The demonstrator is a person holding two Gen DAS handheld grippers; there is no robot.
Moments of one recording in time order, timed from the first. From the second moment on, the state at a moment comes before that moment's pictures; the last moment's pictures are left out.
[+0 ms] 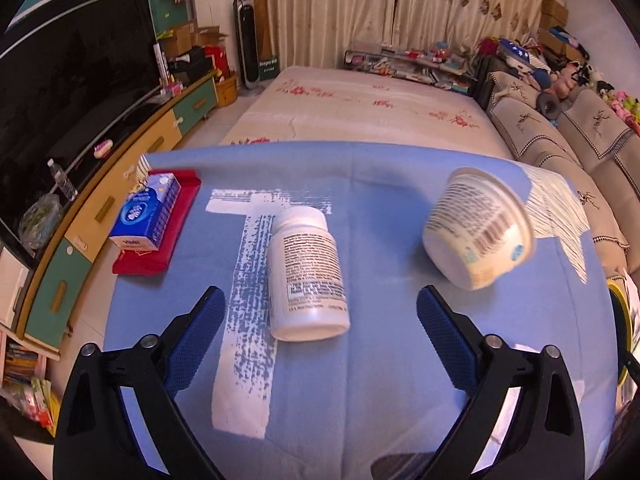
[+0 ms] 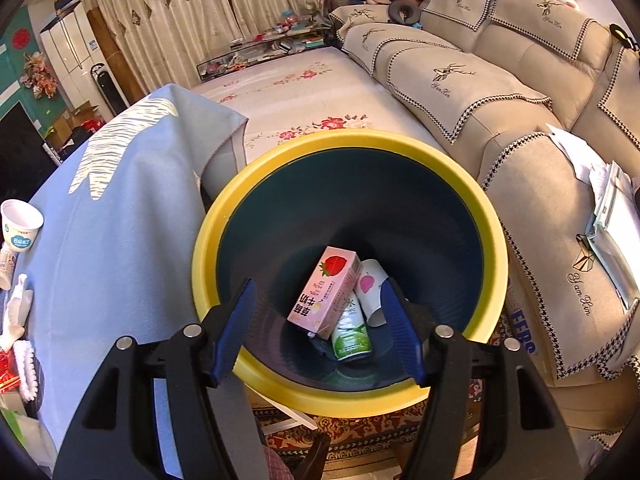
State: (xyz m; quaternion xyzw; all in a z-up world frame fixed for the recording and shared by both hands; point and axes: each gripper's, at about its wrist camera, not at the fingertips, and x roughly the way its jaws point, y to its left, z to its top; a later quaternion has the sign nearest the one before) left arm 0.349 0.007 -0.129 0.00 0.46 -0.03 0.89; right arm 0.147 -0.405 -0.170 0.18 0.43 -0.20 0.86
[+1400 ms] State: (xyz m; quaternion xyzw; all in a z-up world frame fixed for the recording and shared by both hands) left arm 0.225 -0.109 -0.018 0.05 0.38 -0.20 0.90; right arm 0.107 -0.414 -0.159 0.20 0.41 -0.18 0.87
